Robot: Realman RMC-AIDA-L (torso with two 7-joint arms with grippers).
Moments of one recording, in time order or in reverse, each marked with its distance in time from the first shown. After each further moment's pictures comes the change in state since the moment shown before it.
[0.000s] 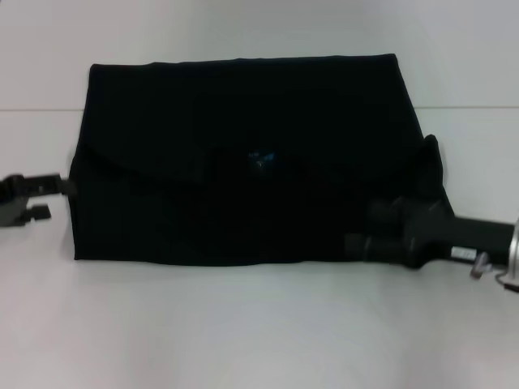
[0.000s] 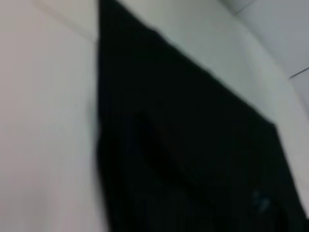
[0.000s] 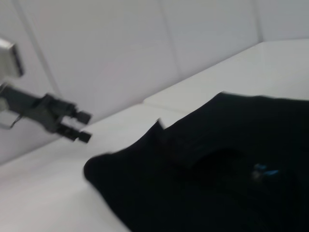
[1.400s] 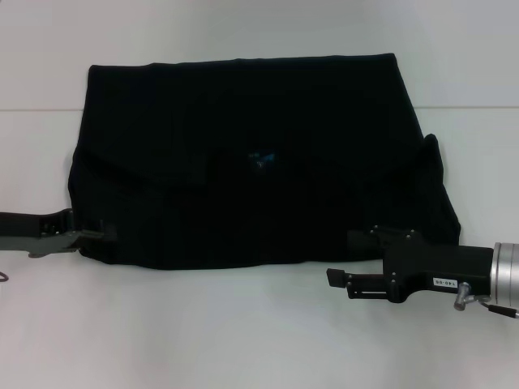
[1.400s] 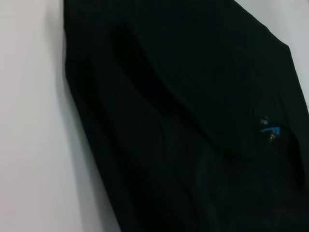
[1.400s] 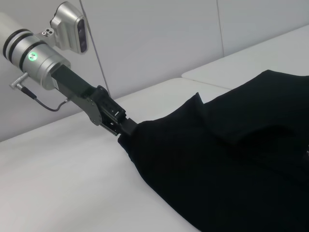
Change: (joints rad) left arm -0.047 -0.037 0.138 -0.064 0.050 -0.038 -0.004; right arm 0.000 0.011 -0.068 0.050 -0.011 -0.004 -0.090
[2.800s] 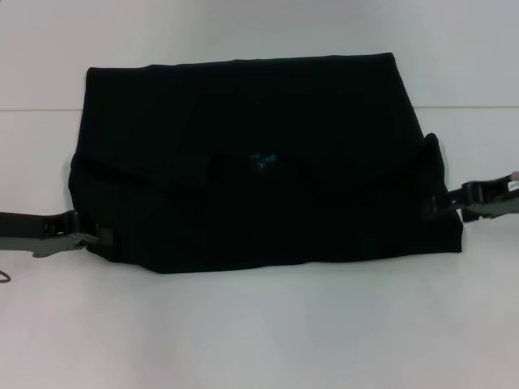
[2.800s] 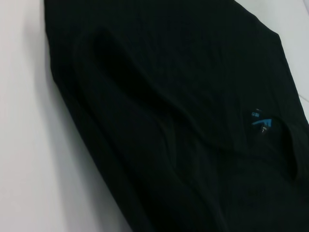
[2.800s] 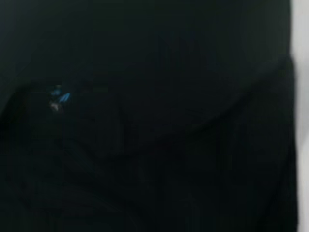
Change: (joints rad) left arm -0.004 0.002 0.014 -0.002 -0.008 0.018 0.026; right arm 0.238 -0.168 -0.030 -0.160 -0.557 0.084 1.288
